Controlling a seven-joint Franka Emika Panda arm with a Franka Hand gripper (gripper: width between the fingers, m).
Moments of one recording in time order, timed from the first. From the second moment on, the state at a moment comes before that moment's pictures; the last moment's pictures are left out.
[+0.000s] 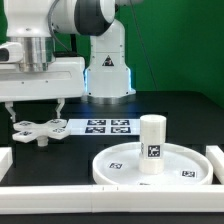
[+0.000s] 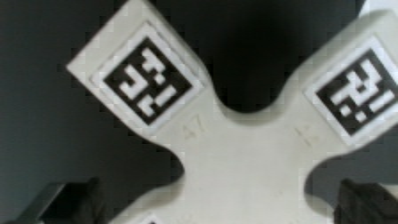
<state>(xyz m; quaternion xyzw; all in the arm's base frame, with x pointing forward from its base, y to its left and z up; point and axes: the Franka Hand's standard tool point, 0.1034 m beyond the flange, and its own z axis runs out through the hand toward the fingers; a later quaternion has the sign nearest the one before) 0.423 -0.176 0.049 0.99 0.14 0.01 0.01</state>
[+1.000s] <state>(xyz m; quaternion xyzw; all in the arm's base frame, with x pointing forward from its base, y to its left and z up) 0.427 -0.168 0.042 0.99 0.14 0.00 0.01</state>
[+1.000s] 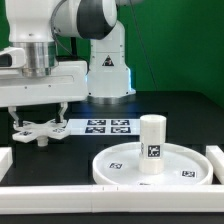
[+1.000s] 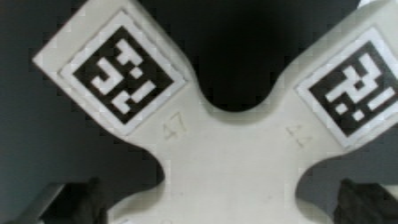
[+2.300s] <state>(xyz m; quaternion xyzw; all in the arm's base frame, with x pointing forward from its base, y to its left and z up) 0.422 -0.165 0.032 0.99 0.14 -0.01 0.00</state>
